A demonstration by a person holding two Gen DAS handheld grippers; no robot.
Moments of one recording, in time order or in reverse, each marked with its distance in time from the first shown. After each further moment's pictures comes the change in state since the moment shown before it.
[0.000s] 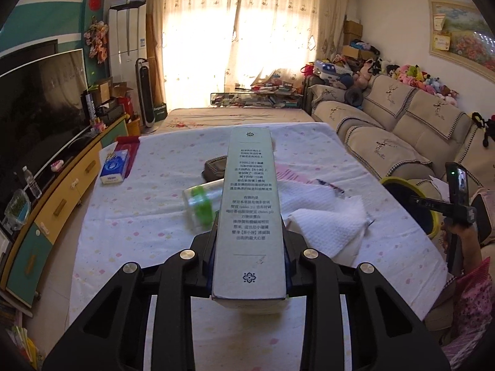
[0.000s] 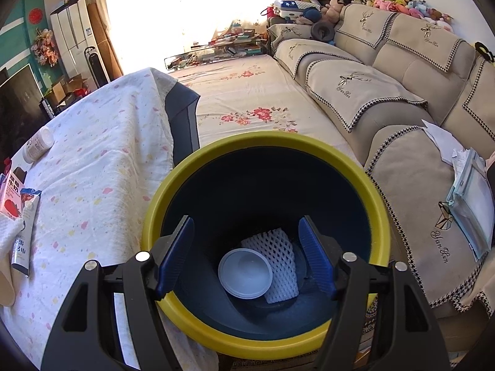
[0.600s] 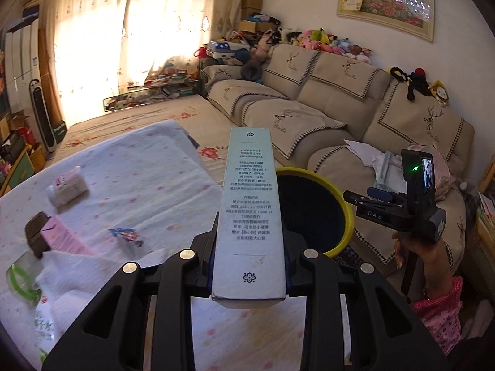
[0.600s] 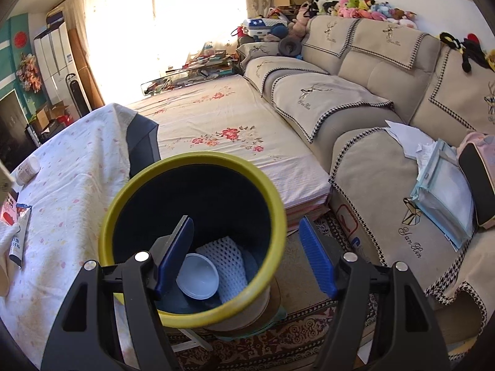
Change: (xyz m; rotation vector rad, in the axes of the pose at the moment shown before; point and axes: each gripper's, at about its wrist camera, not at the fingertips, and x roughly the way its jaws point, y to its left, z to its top) left arm 0.093 -0.237 0.057 0.234 0.104 -0.397; right arm -0.047 -0.083 -0.014 0.086 -0.095 -0.069
